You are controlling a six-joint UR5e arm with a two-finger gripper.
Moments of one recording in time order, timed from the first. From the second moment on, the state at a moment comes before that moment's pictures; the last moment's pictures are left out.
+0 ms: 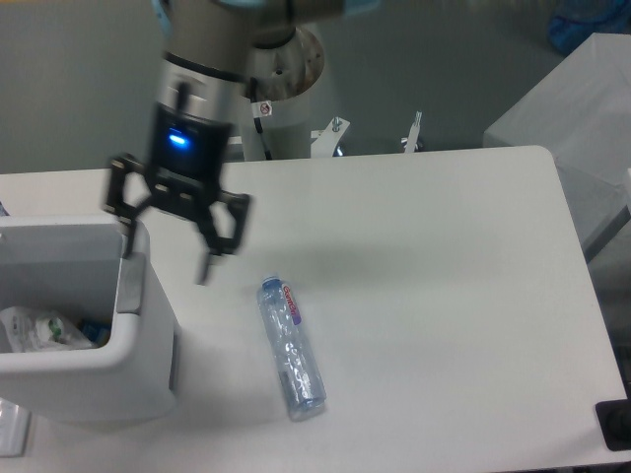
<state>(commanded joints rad) 2.41 -1.76 -1.63 -0.79 1.19 0.26</state>
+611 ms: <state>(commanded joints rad) 2.42 -2.04 -1.56 -0.84 1.38 0.26</state>
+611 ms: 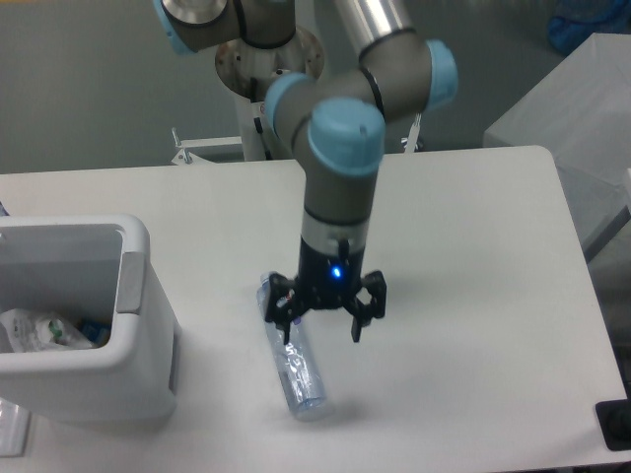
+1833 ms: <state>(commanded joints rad) 2.34 -2.24 -1.50 -0.84 1.45 0.26</state>
